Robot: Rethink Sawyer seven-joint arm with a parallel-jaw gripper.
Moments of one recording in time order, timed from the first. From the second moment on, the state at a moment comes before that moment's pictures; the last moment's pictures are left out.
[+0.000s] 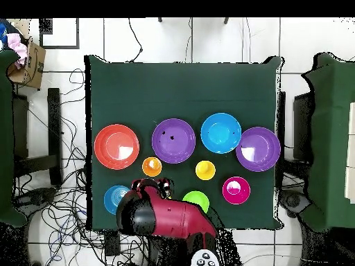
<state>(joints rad) -0.11 -0.91 -0.05 2.19 -0.01 0.16 1.58</state>
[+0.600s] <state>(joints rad) -0.10 -0.85 -0.06 2.19 -0.03 0.16 1.58</state>
